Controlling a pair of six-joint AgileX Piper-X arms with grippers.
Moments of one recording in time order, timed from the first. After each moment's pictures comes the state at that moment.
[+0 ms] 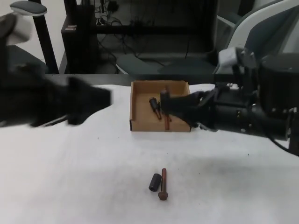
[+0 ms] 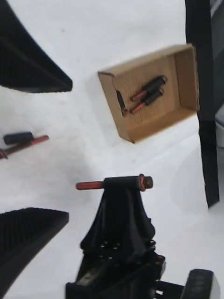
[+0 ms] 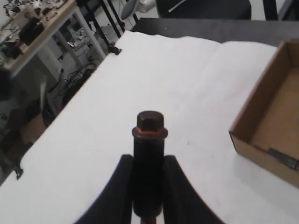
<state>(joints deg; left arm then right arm) -20.0 52.2 -42.9 25.2 22.7 -9.4 29.3 82.6 -41.2 -16.6 -25.3 21.9</state>
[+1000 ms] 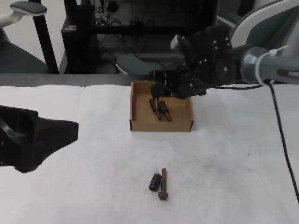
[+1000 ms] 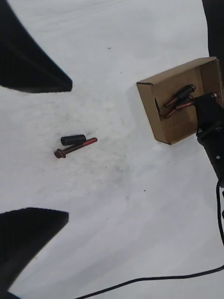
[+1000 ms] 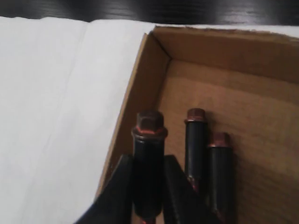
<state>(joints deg) -20.0 37.7 -42.9 42.0 21.3 -5.7 21.6 123.8 -92.2 17.8 -21.3 21.9</state>
